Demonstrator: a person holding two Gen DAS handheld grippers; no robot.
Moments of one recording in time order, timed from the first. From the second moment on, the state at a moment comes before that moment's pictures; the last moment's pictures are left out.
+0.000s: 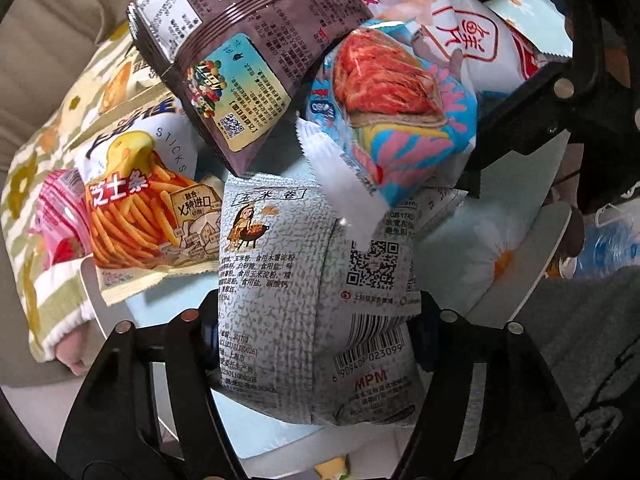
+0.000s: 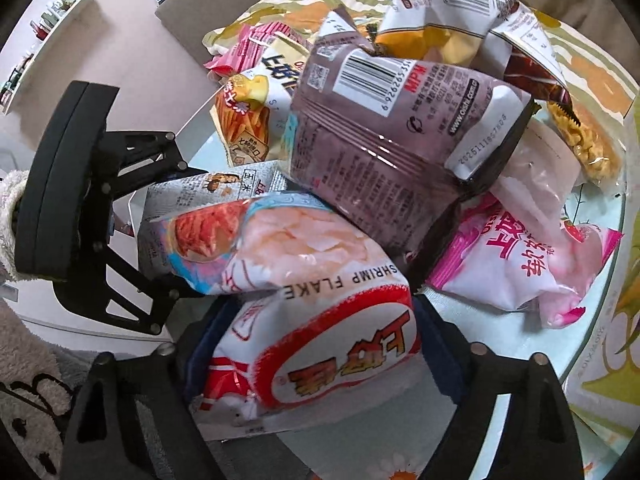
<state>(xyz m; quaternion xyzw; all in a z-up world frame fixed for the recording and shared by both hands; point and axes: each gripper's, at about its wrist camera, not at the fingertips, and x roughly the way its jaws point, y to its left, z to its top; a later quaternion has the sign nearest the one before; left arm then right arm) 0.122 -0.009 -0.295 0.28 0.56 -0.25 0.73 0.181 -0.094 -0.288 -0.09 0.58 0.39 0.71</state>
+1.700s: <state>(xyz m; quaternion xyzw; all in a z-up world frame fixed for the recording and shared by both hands) 0.238 -0.157 -0.095 0.19 0.41 -0.26 0.86 0.191 -0.340 -0.092 0.07 0.42 0.12 0.90</state>
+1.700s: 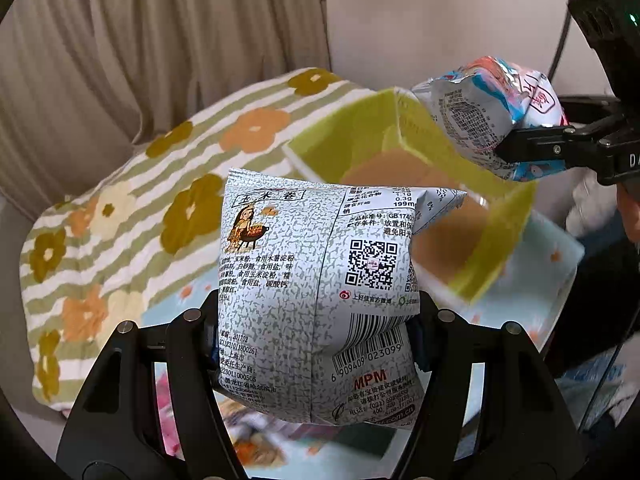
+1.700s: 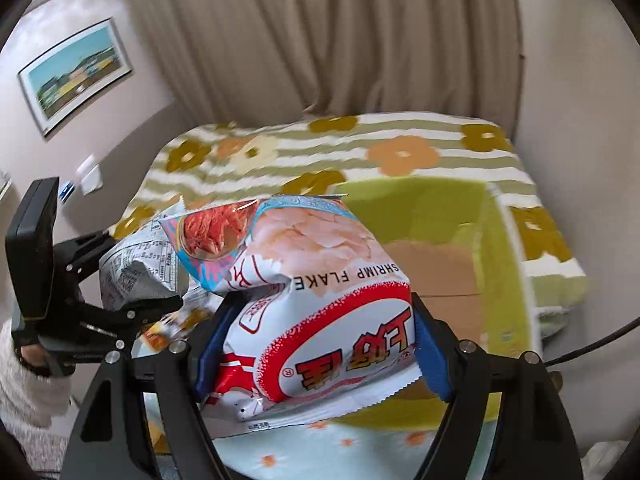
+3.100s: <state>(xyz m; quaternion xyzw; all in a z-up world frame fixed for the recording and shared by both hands) 0.270 -0.272 -0.160 0.14 0.52 -0.18 0.83 0.214 -0.415 -0.148 0.07 0.46 0.03 0.88</state>
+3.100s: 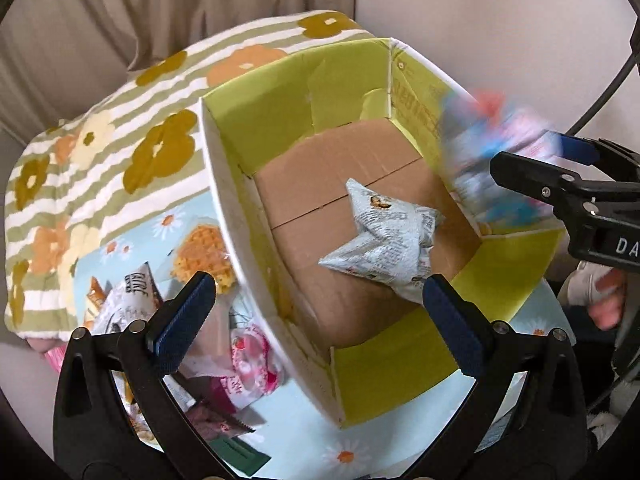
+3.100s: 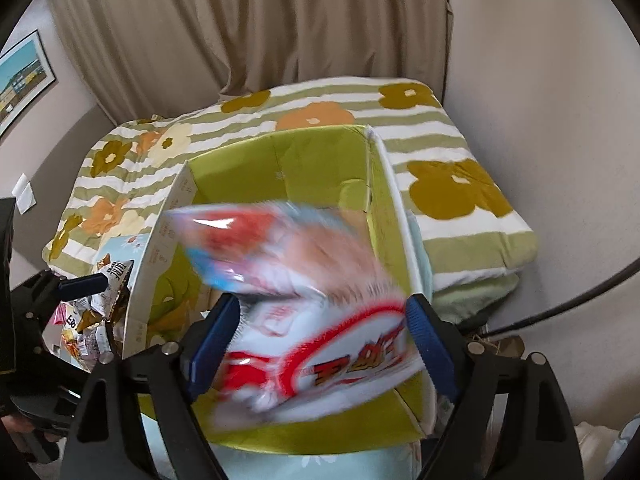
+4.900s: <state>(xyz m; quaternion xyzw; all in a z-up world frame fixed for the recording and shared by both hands) 0.181 0.083 -0.133 0.03 0.50 -0.07 0.86 0.158 -0.119 -0.161 0.06 0.45 0.14 0.88</state>
